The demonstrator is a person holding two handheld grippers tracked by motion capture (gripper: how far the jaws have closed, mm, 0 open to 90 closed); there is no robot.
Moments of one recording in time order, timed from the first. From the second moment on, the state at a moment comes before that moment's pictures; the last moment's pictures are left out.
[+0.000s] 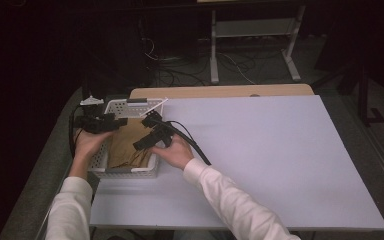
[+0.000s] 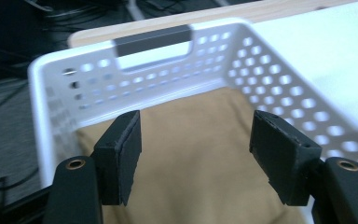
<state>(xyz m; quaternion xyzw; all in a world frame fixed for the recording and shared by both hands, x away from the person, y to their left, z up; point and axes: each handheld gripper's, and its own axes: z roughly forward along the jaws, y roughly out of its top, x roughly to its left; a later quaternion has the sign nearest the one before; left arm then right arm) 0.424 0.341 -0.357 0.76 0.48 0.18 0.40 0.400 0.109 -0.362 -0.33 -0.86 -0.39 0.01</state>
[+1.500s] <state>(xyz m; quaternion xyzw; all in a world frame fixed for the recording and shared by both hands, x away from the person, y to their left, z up) 0.394 0.299 -0.337 0.75 0.45 0.20 0.44 0.397 -0.008 -0.341 -0.32 -0.86 -0.39 -0.03</state>
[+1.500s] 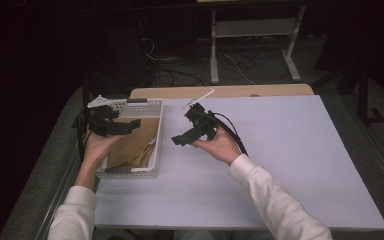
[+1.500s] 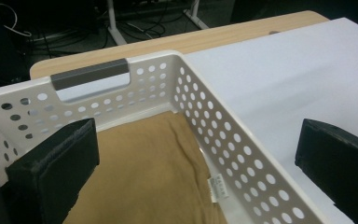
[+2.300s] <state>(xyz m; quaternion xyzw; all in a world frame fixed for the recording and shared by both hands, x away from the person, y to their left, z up) 0.358 0.280 -0.339 0.74 0.44 0.22 0.46 0.386 -0.084 -0.350 -0.35 -0.84 -0.42 -0.05</state>
